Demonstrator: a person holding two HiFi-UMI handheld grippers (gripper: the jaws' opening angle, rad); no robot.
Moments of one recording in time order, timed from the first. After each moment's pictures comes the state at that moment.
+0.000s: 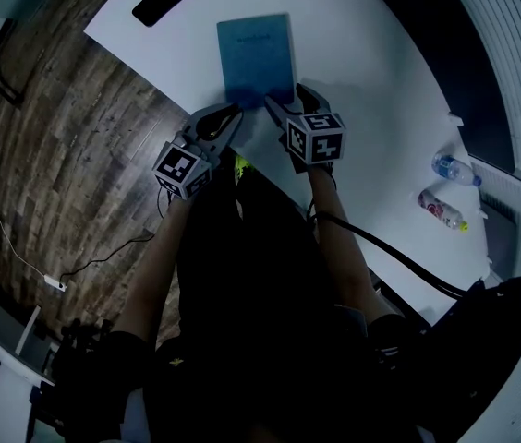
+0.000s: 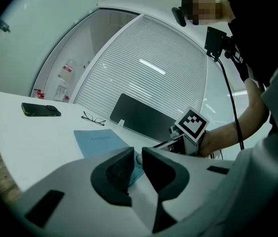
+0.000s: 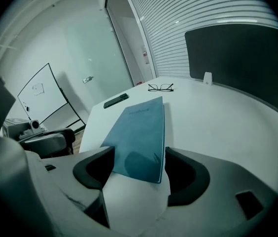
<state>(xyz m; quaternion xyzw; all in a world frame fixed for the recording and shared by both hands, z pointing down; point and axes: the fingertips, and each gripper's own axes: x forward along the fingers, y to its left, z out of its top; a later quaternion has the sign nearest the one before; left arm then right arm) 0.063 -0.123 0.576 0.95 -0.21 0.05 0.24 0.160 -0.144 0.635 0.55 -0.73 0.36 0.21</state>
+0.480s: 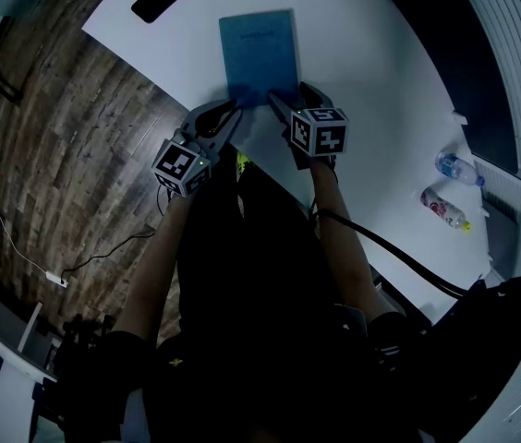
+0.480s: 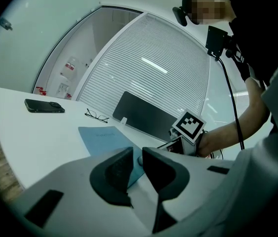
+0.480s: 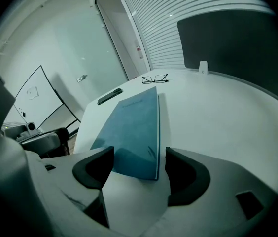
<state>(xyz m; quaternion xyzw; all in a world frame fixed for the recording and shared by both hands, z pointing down) 0.056 -0.127 0.585 0.94 -0.21 0.05 0.25 0.165 -0.141 0.657 0.55 -0.70 0.40 0.22</state>
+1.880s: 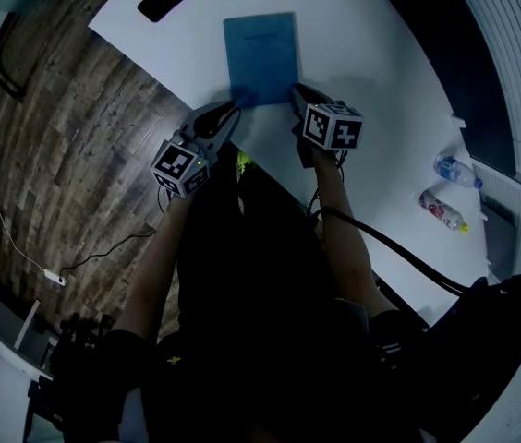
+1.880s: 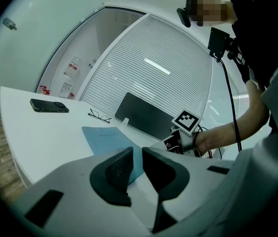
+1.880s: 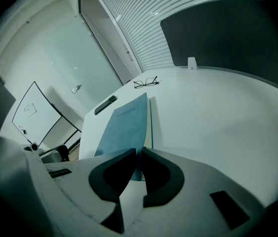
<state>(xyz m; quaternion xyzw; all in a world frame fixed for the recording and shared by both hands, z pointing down) 0.047 -0.123 0.586 0.94 -0.22 0.05 0.27 0.183 -0.145 0.643 0.56 -0.68 0.45 0.17</state>
